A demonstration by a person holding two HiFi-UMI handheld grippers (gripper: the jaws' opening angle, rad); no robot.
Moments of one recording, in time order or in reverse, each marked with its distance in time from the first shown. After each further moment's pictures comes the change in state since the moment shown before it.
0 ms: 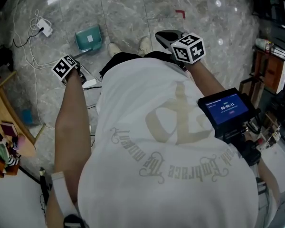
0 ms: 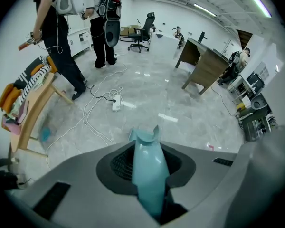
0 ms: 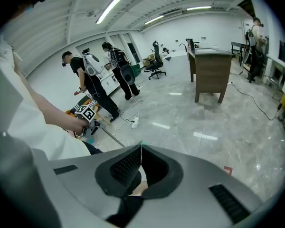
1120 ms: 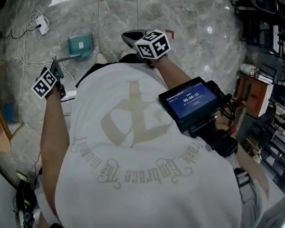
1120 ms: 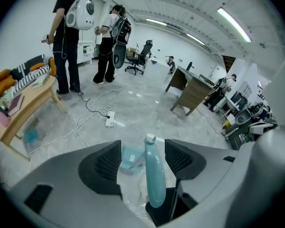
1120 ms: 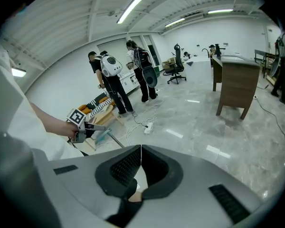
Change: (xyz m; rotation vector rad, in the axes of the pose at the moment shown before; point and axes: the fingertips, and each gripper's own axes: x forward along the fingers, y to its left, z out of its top) left arm -0.096 0.010 -0.007 -0.040 -0.268 -0.163; right arm 0.032 0.047 0.061 -0.180 -0.039 0.156
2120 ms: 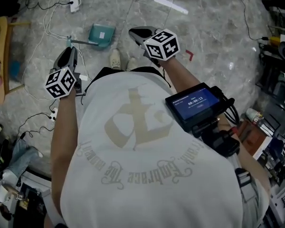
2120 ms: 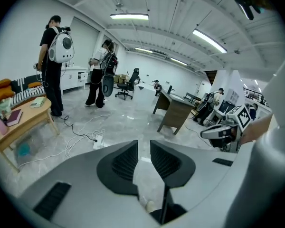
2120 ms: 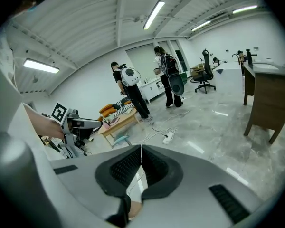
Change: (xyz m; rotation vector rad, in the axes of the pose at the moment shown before) left arm -0.102 -0.141 0.030 0.071 -0.286 -0.065; right arm 0.019 0.003 0.054 -0.199 -0.049 0.286
